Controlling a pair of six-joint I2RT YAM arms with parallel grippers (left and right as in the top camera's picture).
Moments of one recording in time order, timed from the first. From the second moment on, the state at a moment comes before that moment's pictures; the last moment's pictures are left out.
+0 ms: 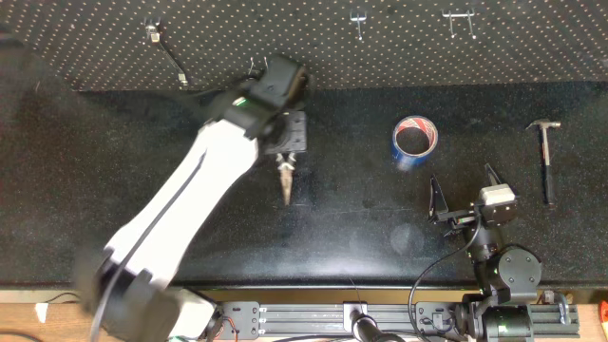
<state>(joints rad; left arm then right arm) -0.47 1.60 1.41 -1.04 -0.09 -0.49 0.01 0.01 0.01 -0.05 -0.19 0.00</state>
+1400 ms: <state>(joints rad) -0.38 1.67 1.18 0.20 -0.59 -0.17 0.01 0.01 0.01 -0.05 -0.19 0.00</state>
